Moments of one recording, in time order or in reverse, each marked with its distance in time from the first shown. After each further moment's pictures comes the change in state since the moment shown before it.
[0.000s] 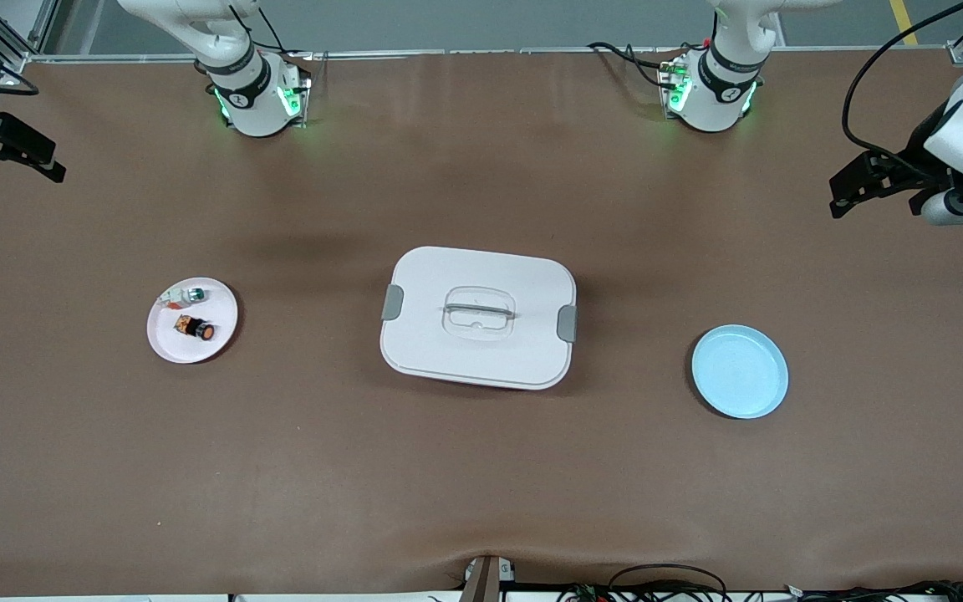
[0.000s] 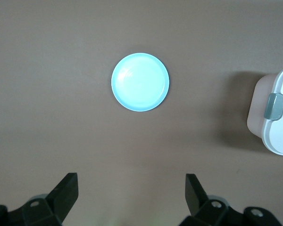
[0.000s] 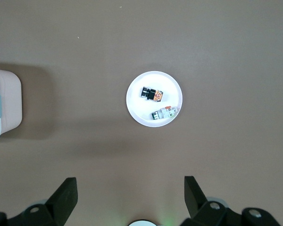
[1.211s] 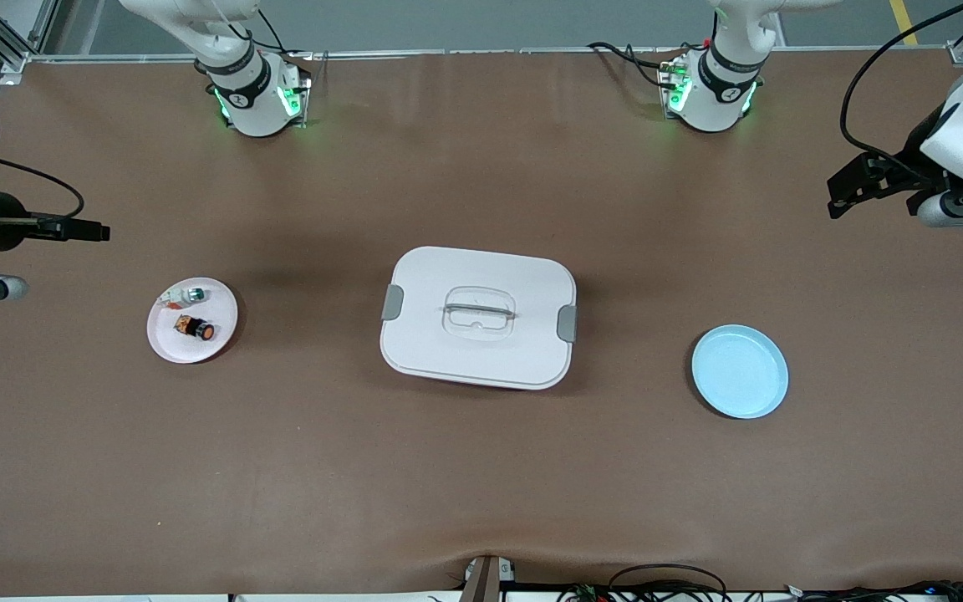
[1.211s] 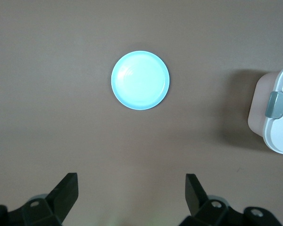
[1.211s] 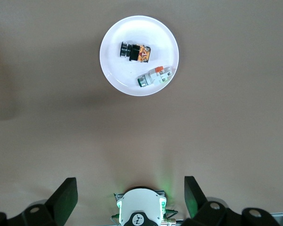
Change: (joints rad) left arm 0.000 0.001 0.000 -0.007 0.000 -0.002 0.000; right arm -0.065 0.314 -0.008 0.067 -0.002 -0.102 0.003
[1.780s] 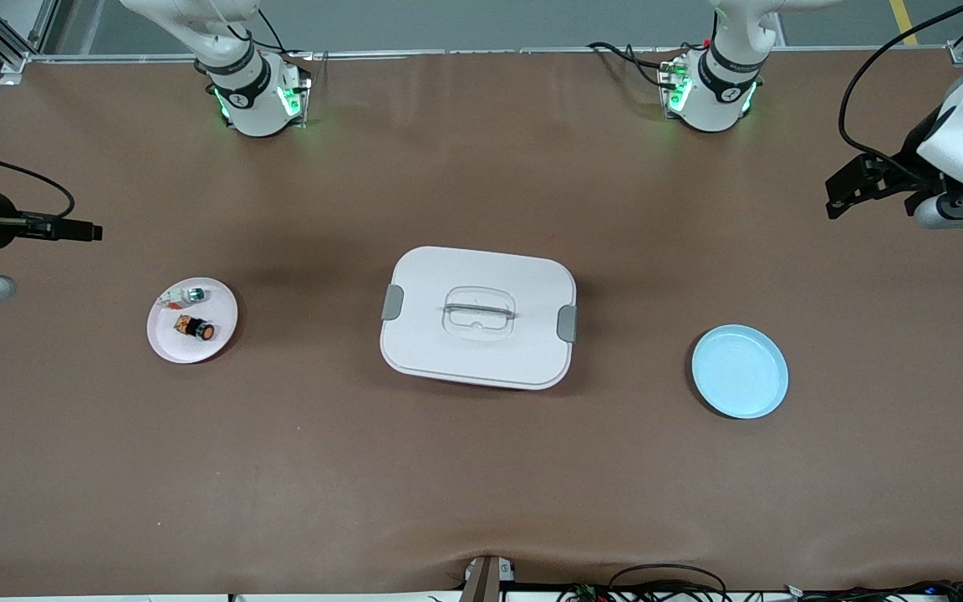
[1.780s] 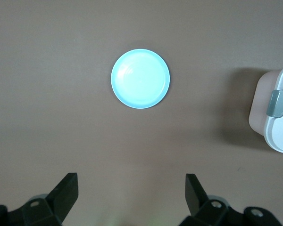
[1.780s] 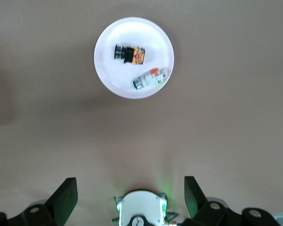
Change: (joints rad) left arm 0.000 0.000 0.000 -0.008 0.000 0.000 0.000; right arm -0.024 0.004 -0.001 -0.034 0.001 0.058 0.002
